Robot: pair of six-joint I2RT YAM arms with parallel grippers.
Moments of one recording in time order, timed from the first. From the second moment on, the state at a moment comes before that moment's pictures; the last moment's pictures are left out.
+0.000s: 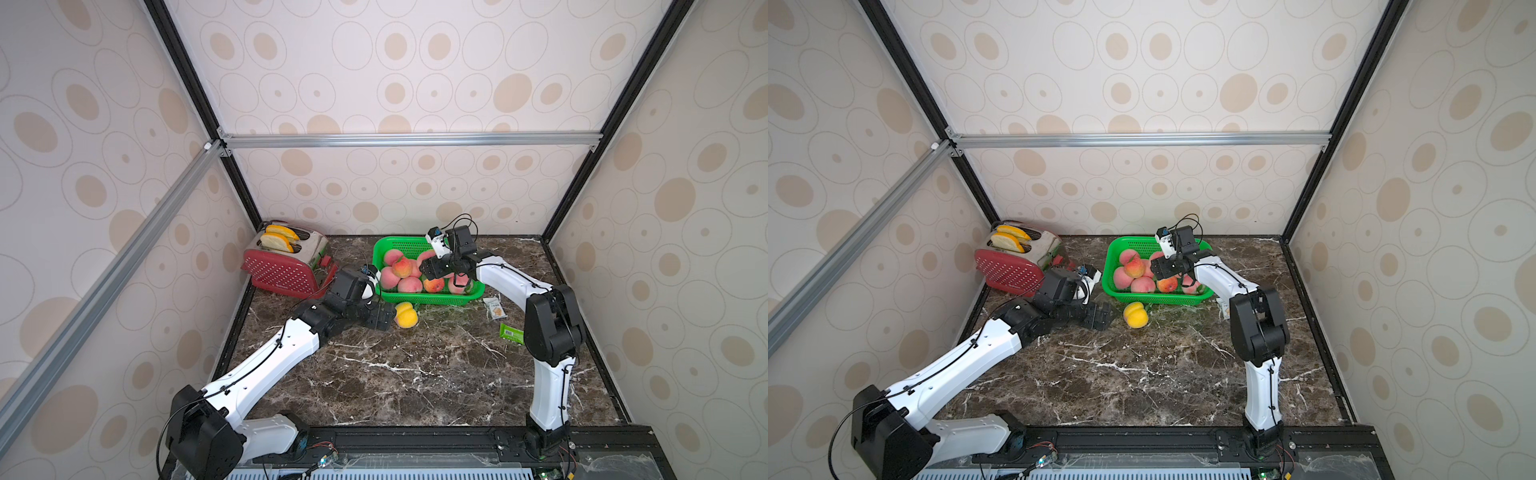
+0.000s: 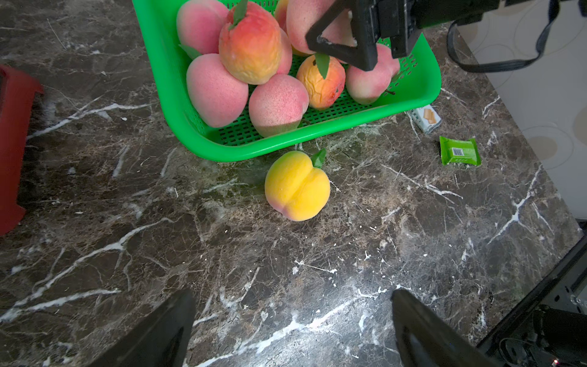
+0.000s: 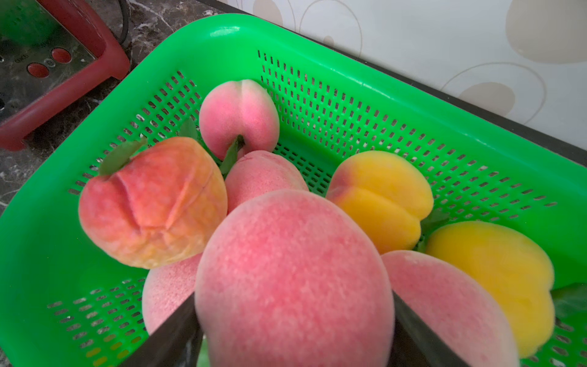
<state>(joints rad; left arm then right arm) -0.60 1.24 1.05 -0.60 0.07 -0.27 0.49 2.03 1.63 -0.39 -0.17 -0.08</state>
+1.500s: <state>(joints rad) -0.60 1.34 1.03 -0.59 0.05 -0.30 0.49 1.75 1.46 -0.40 -0.15 -0.09</state>
